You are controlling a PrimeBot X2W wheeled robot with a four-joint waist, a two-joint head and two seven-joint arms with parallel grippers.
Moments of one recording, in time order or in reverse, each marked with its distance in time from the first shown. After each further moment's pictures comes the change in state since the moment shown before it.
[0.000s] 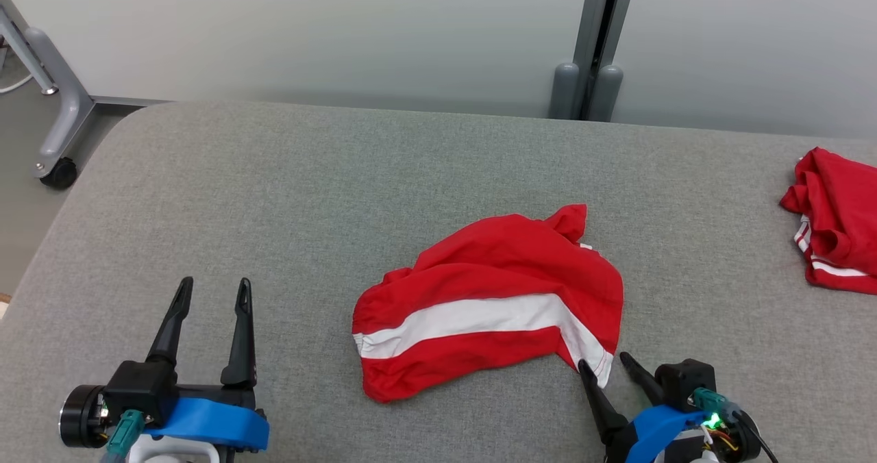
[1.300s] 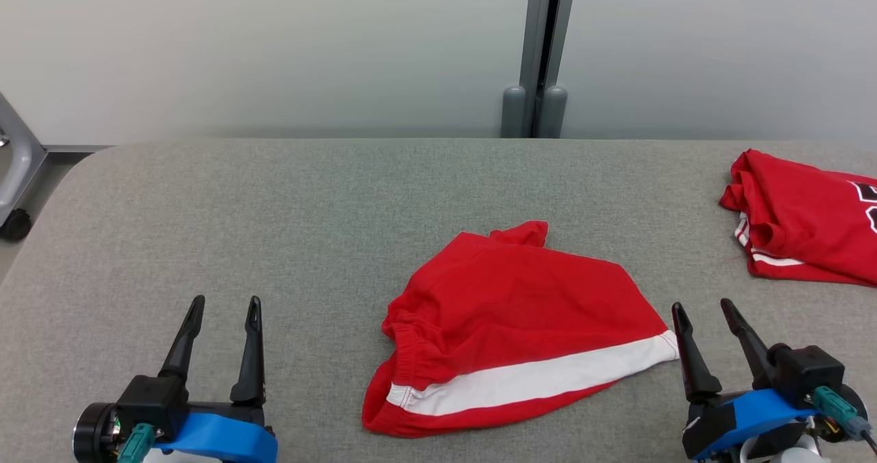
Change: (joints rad) left arm 0.018 -0.017 -0.005 0.022 -0.004 -0.006 0.000; right arm 0.119 -0.086 -0.168 -0.325 -0.007 0.000 -0.043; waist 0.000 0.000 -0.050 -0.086
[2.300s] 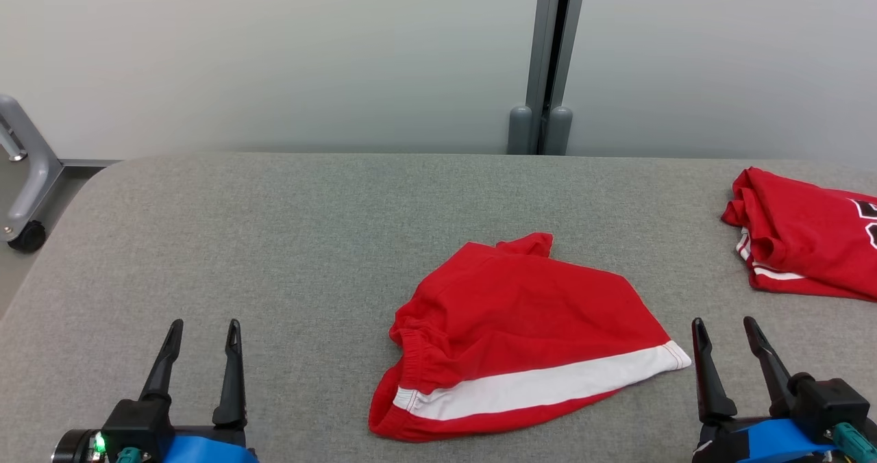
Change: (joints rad) left arm 0.066 0.007 0.052 -0.024 0.046 0.006 0.000; right arm 0.114 0.085 -0.113 -0.170 -0.079 0.000 -0.002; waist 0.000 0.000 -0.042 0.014
